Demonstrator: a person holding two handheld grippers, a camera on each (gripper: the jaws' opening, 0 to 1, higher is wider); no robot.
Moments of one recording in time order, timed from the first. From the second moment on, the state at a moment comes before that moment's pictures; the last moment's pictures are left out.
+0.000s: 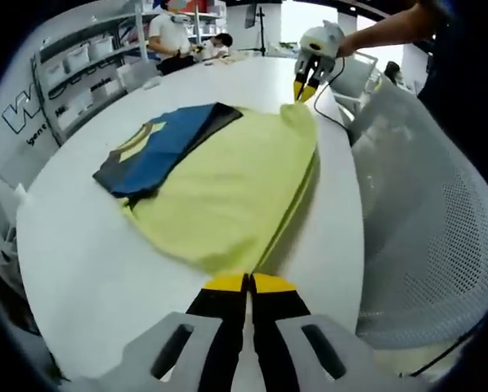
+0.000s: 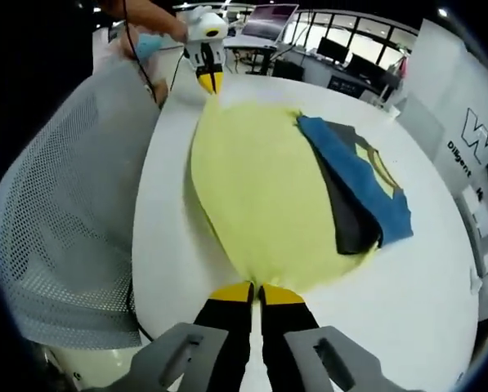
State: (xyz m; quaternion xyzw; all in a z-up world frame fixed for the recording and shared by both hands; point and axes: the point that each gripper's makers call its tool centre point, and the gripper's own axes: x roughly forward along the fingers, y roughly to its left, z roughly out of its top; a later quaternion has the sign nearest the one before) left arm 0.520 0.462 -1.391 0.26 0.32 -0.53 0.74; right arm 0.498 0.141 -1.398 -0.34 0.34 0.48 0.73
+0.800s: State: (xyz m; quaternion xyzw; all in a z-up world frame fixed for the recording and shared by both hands) left arm 0.604 0.456 -1.328 0.25 0.26 -0.49 0.79; right arm 0.564 0.128 -1.335 -0.35 0.29 0.43 0.78
